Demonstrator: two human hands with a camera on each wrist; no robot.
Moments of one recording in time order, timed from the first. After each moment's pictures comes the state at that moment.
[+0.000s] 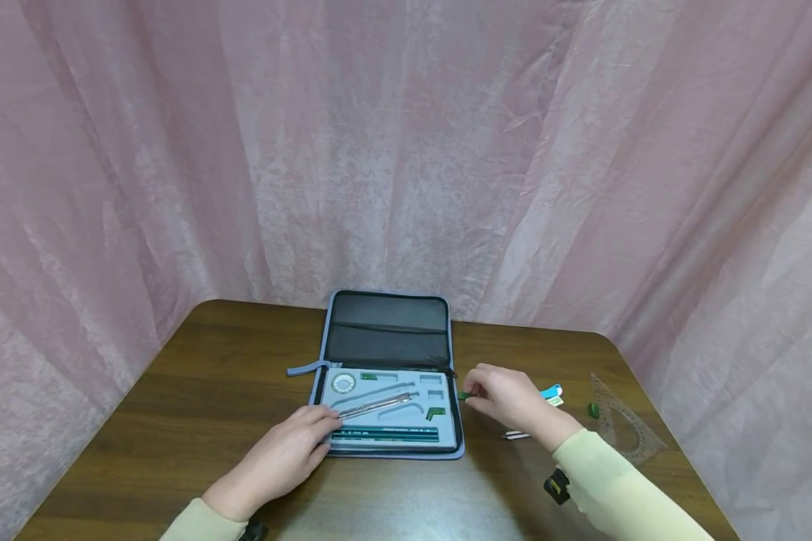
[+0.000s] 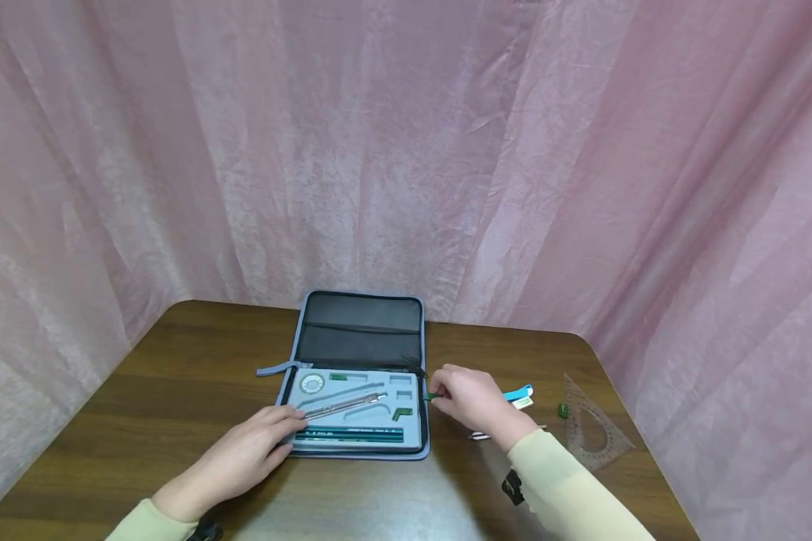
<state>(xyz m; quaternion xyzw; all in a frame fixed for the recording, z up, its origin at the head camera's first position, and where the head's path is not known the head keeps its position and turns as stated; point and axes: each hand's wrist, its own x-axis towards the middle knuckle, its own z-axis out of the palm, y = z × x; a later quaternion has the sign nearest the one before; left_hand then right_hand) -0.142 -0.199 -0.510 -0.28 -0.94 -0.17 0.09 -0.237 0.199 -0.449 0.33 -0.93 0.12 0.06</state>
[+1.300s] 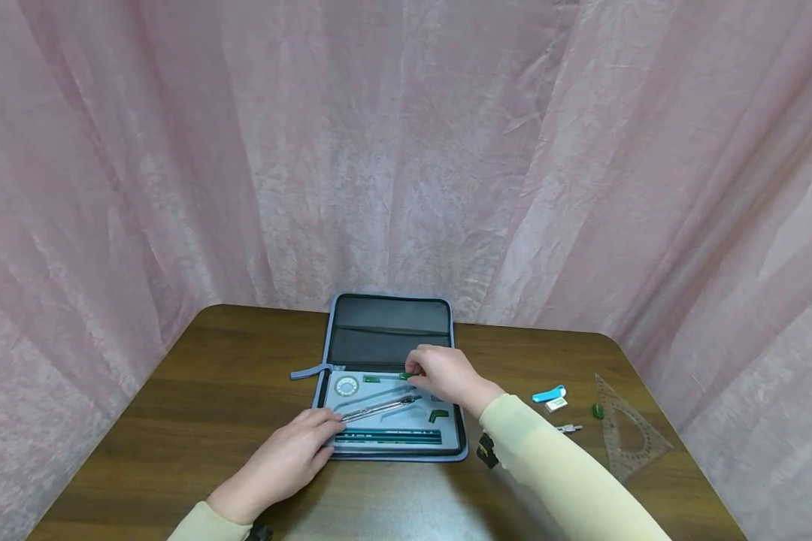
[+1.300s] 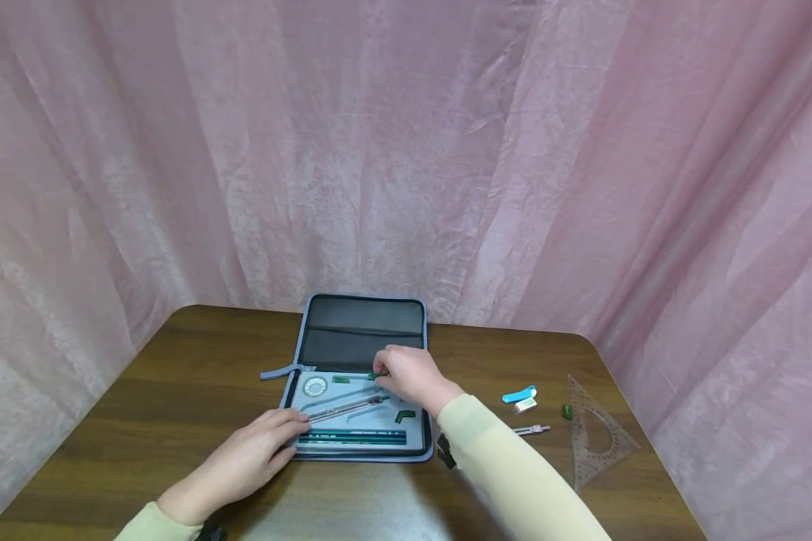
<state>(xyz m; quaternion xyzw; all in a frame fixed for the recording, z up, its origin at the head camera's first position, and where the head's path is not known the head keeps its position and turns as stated) -0.142 -0.198 -0.510 -0.28 -0.94 -0.17 0.09 -0.278 0.097 -0.453 0.35 -0.93 0.11 0.03</state>
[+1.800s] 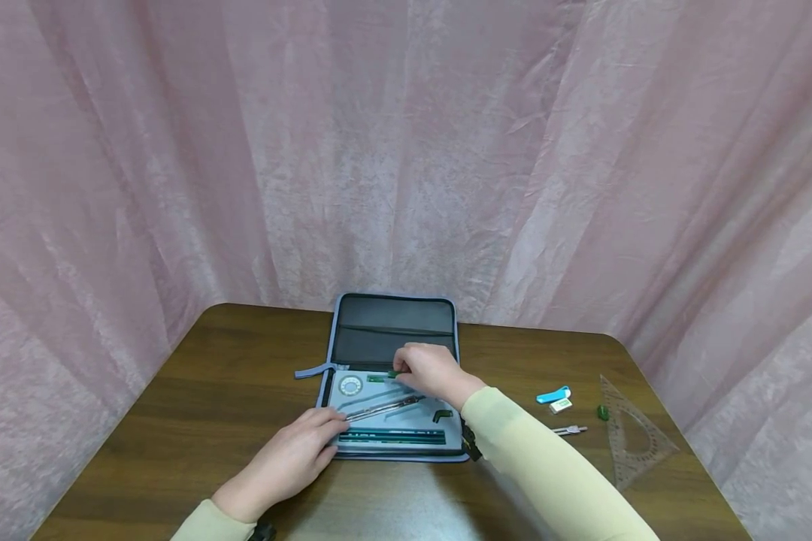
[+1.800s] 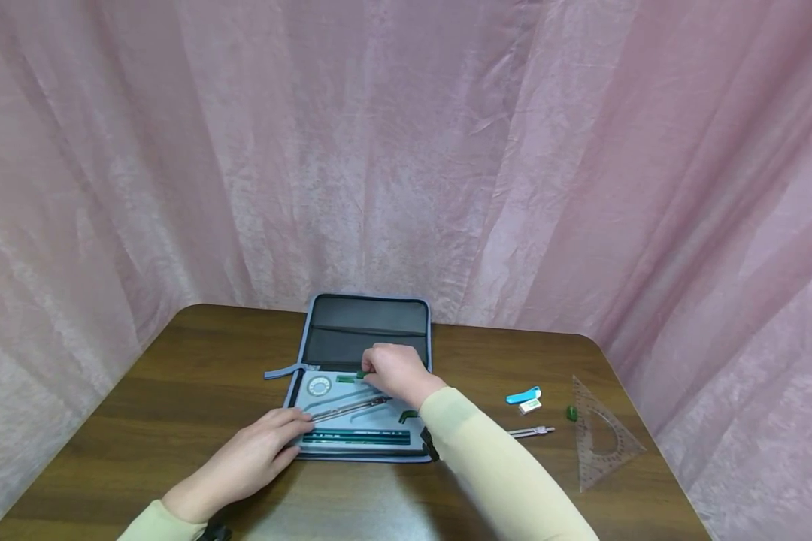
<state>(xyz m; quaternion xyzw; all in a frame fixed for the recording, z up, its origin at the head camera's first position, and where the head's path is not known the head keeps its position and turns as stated) -0.142 -0.199 -0.510 -0.27 -0.95 -0.17 0.07 -0.288 0.066 -0.459 0.34 -0.94 0.08 0.00</state>
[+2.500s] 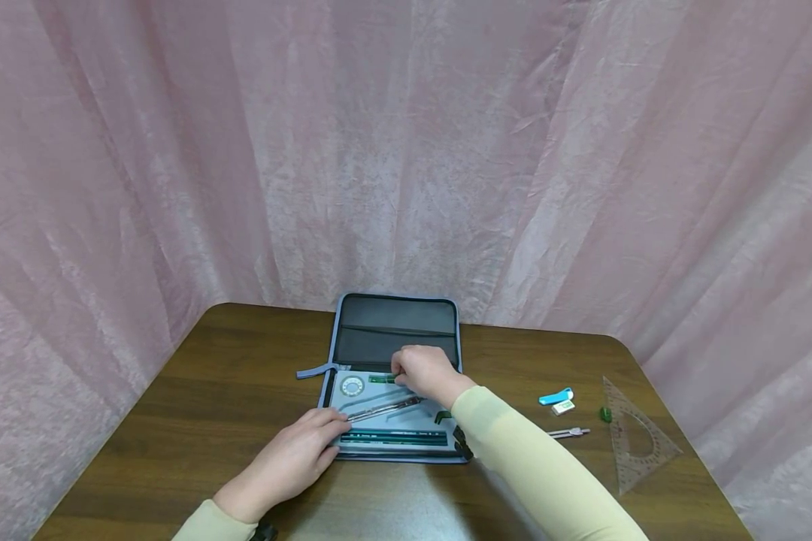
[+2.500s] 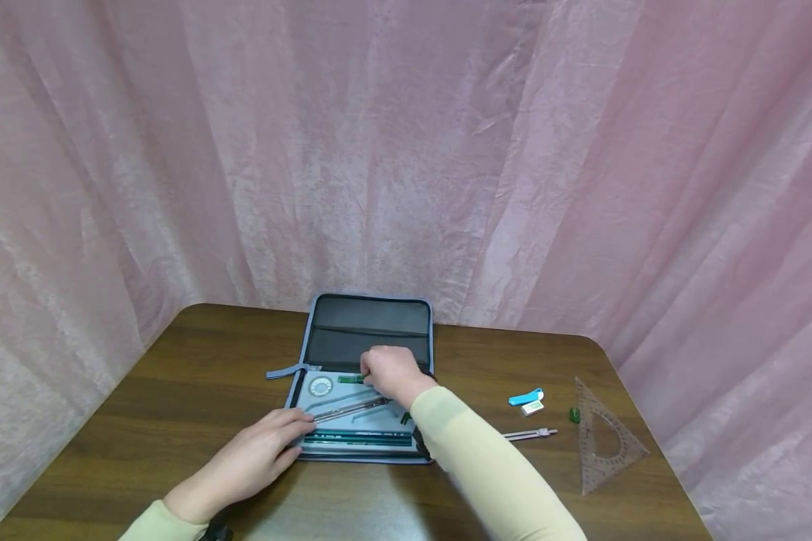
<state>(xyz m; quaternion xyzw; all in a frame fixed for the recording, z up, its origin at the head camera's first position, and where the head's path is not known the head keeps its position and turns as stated) -0.142 -0.199 -0.510 -0.27 -0.94 -0.17 0.07 -0.294 0.052 -0.467 0.33 -0.94 0.04 -0.02</state>
